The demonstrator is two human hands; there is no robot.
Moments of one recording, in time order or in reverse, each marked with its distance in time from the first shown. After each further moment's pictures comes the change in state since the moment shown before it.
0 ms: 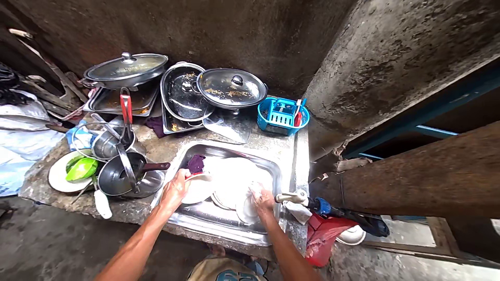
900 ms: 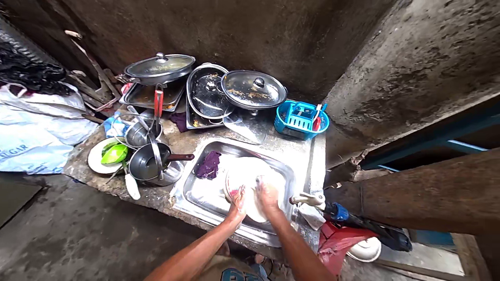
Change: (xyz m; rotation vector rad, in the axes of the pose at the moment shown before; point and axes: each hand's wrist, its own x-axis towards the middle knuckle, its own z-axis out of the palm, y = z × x) left_hand -0.067 0.124 0.096 -0.937 -0.052 -0.207; right_hand -0.010 -0.049 -0.014 -0.069 0.015 -0.277
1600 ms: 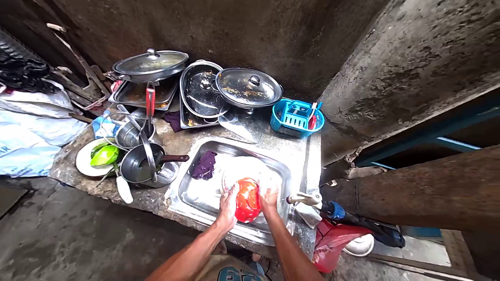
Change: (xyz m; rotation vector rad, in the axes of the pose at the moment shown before) left_hand 0.007 -0.002 -0.009 -0.593 0.109 -0.160; right_hand 0.001 0.002 0.004 0.467 0.185 0.323
